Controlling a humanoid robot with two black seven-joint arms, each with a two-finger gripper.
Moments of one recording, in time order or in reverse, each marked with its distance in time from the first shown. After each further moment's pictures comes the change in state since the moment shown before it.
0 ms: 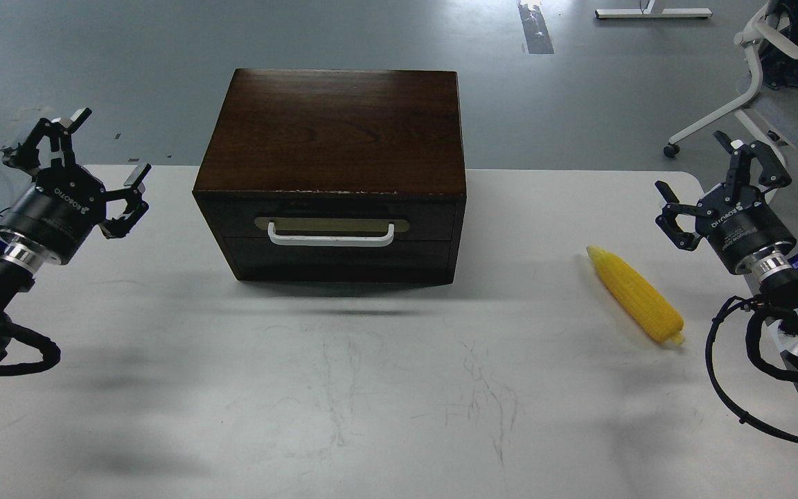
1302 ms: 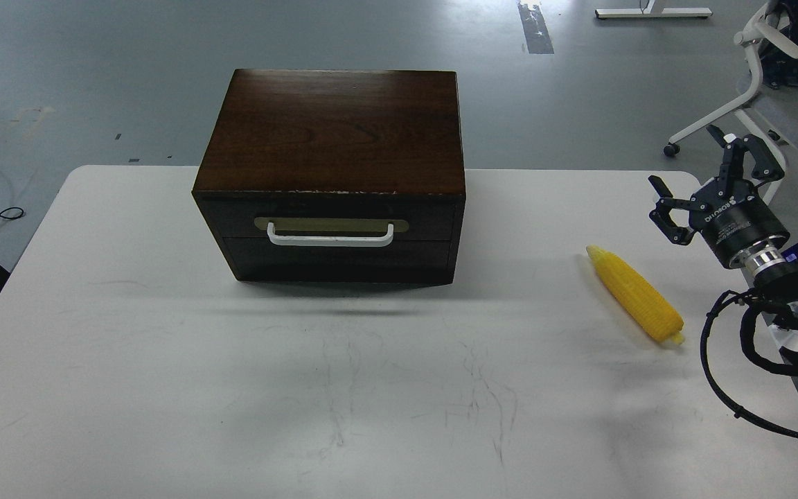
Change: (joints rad) left arm -0.804 0.126 0.008 -0.238 1.219 -0.028 0.000; right arm 0.021 0.015 -0.009 -0.001 -0.008 0.000 0.000
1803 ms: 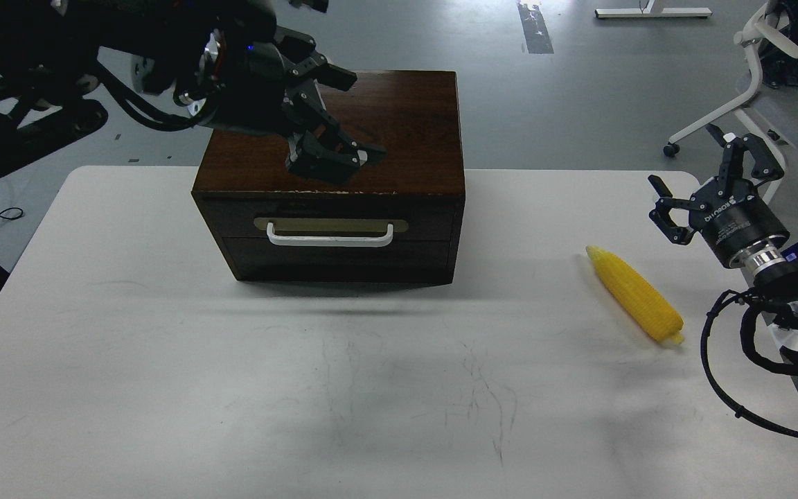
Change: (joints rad) left arm -0.290 -0.178 0.609 -0.189 0.712 0.000 0.000; right arm 0.000 -0.005 -0.001 0.002 -0.003 0.000 0.000
